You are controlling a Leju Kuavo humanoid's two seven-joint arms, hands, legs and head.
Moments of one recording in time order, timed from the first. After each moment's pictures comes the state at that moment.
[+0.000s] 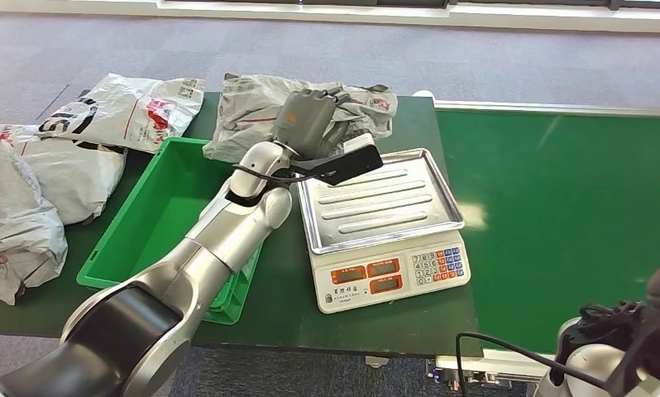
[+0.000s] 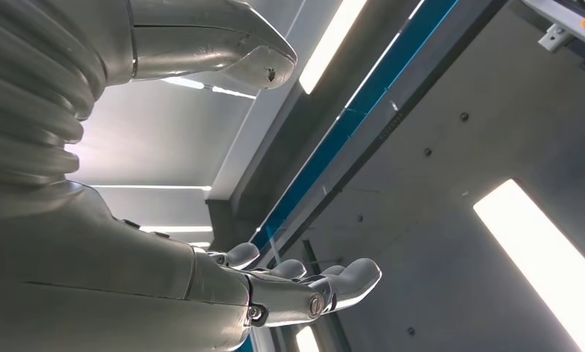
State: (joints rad) left arm -0.91 -0.15 -0.38 -0.67 -1.06 0.47 -0.30; right arm -0.23 0.35 -0.02 -2.13 0.73 -0.69 -0.70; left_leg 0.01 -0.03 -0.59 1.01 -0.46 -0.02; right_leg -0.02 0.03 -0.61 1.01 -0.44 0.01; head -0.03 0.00
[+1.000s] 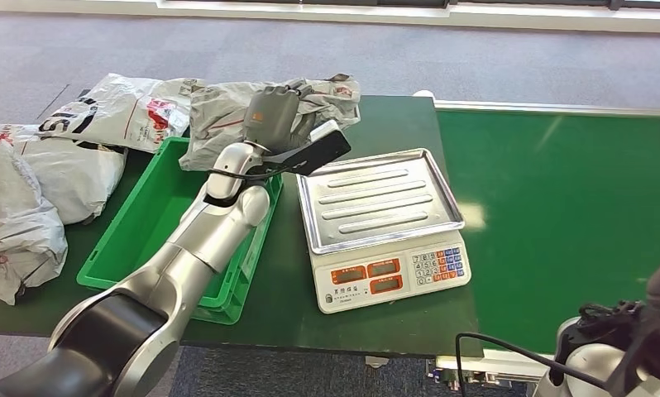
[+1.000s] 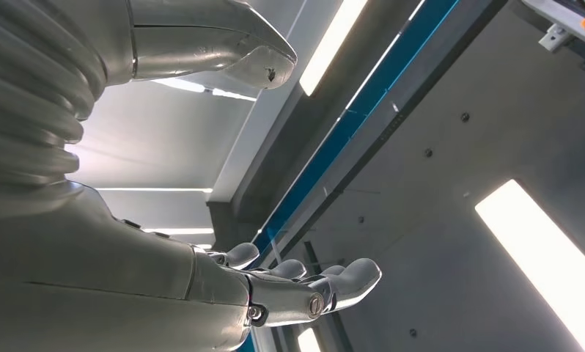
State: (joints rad) left arm -0.86 -0.08 -0.30 -0.74 -1.07 0.50 -0.26; right arm -0.23 0.35 -0.02 -2.13 0.72 -0.69 -0.70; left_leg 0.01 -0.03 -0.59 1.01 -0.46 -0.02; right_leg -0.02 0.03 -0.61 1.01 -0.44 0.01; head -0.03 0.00
